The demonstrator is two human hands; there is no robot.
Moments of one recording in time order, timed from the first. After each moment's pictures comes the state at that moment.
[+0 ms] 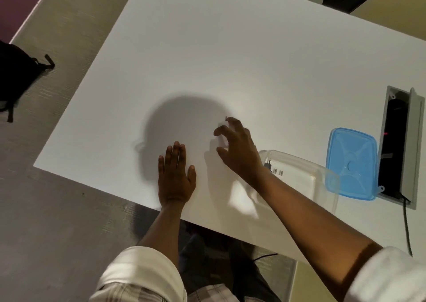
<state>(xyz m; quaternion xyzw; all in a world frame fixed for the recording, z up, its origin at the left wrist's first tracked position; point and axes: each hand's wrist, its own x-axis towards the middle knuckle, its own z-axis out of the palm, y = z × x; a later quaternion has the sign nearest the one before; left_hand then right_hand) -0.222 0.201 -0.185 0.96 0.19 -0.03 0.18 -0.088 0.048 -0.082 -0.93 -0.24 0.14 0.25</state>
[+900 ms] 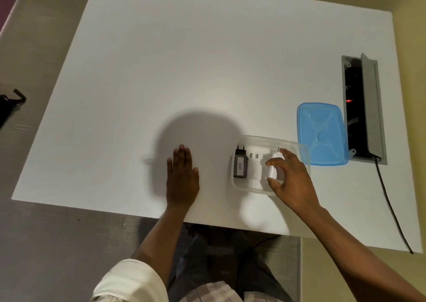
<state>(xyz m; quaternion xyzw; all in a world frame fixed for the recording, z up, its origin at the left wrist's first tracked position) -0.214 0.139 -0.177 0.98 0.08 -0.07 0.16 -0.180 -0.156 -0.072 -0.96 -0.03 0.15 0.23</state>
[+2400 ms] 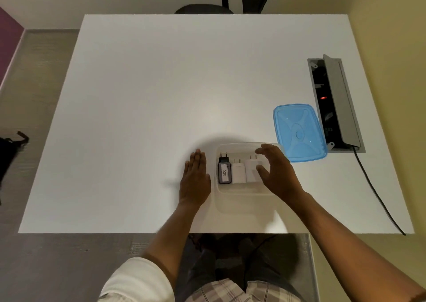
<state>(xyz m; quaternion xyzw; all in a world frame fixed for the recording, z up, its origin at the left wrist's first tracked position) -0.179 0.080 -0.137 0.97 -0.03 -0.13 0.18 -0.165 -0.165 -0.061 -0.94 -0.03 0.05 0.34</state>
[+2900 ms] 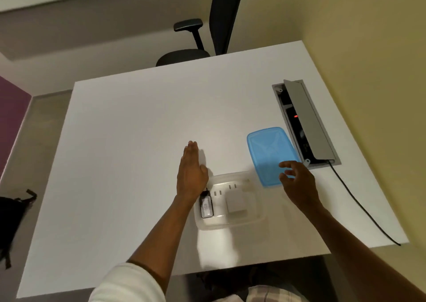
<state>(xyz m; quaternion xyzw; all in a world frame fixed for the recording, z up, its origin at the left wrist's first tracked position) -0.077 0.012 -0.049 0.95 -0.01 -0.06 0.32 -0.151 -0.276 -0.045 -0.88 0.19 -0.03 0.44</state>
